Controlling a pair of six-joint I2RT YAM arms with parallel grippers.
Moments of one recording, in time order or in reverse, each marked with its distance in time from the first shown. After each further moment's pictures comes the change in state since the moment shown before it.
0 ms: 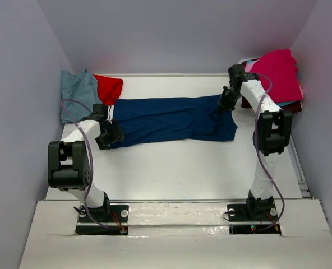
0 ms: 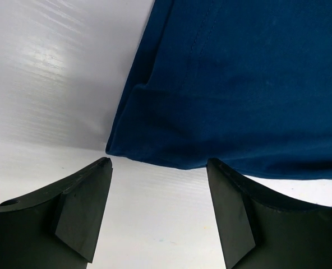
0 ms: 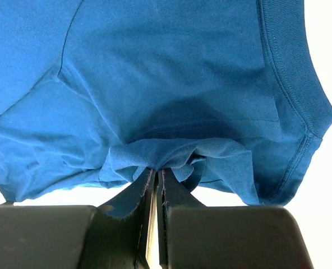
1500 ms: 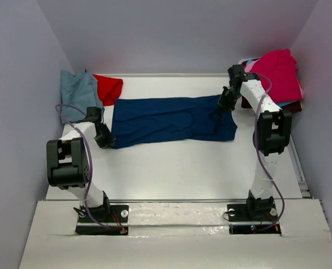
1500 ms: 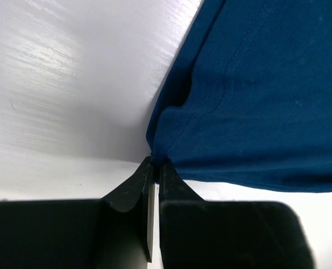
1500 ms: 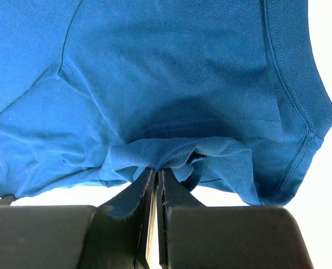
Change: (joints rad) left arm 0.087 0.027 -0.043 0.063 0.064 0.016; right arm 0.000 0.000 0.000 -0.001 -0.008 -0.008
